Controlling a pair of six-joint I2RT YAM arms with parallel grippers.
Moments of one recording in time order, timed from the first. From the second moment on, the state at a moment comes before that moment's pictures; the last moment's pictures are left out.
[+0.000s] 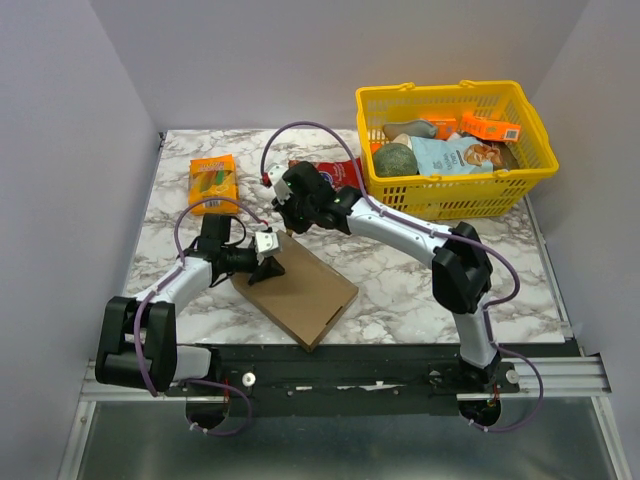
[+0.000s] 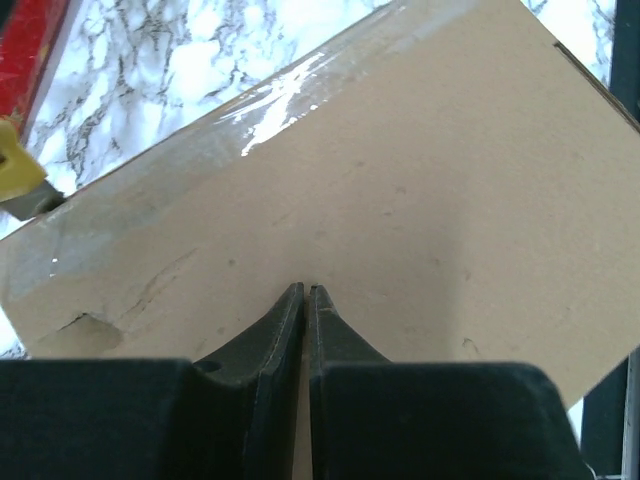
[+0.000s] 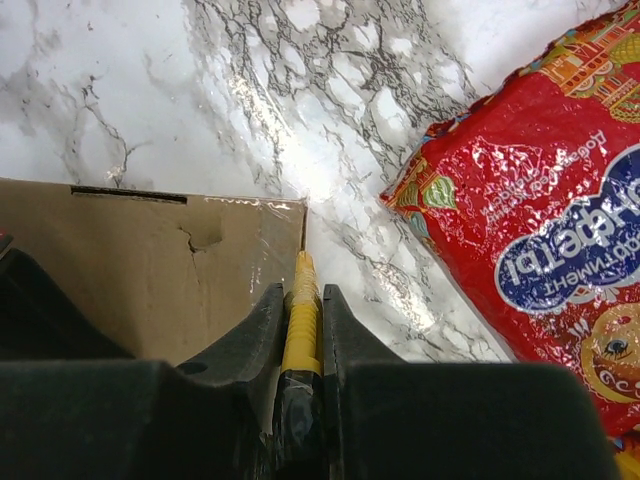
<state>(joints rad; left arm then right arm) -0.13 1.31 0.61 -0.26 1.00 0.84 0.89 2.06 1.79 -0.46 -0.01 -0.10</state>
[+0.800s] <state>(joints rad) -0.25 1.34 0.62 -0.09 0.78 0.64 0.92 1.93 1.58 -0.35 0.12 -0.06</state>
